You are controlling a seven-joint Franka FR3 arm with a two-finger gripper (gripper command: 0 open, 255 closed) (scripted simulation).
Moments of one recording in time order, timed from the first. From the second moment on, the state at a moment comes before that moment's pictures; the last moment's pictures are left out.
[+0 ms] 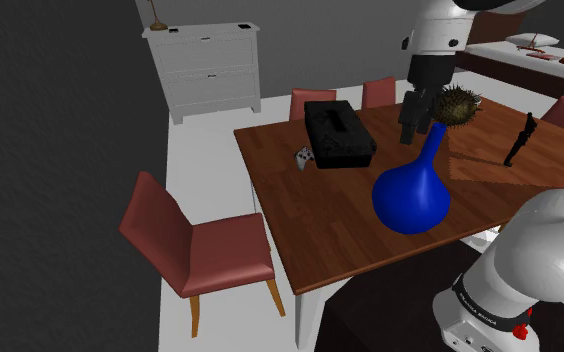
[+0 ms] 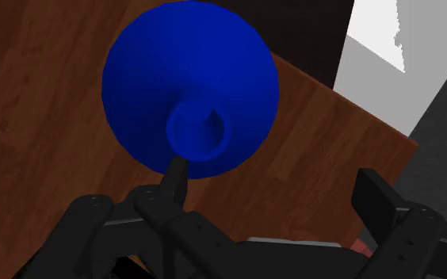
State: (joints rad) arm 0.00 -0.77 -0.03 -2.36 0.10 1.43 -0.14
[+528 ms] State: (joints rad) arm -0.04 -0.63 0.09 -2.36 0.16 1.61 0.11
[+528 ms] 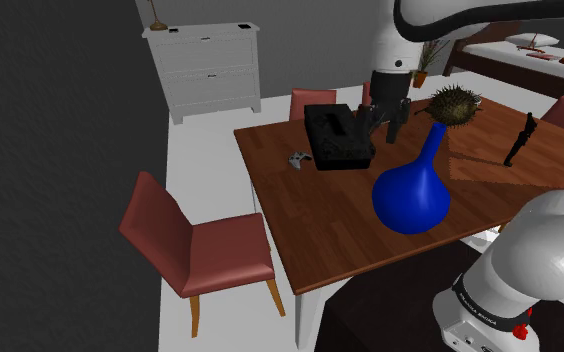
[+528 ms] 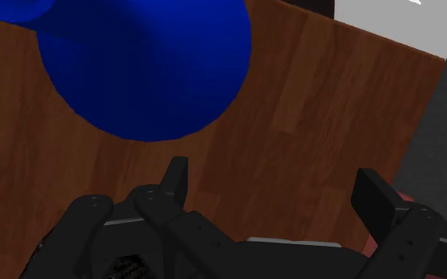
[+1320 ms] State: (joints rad) arm -0.14 -0.21 0.26 -2.20 0.13 1.93 0.62
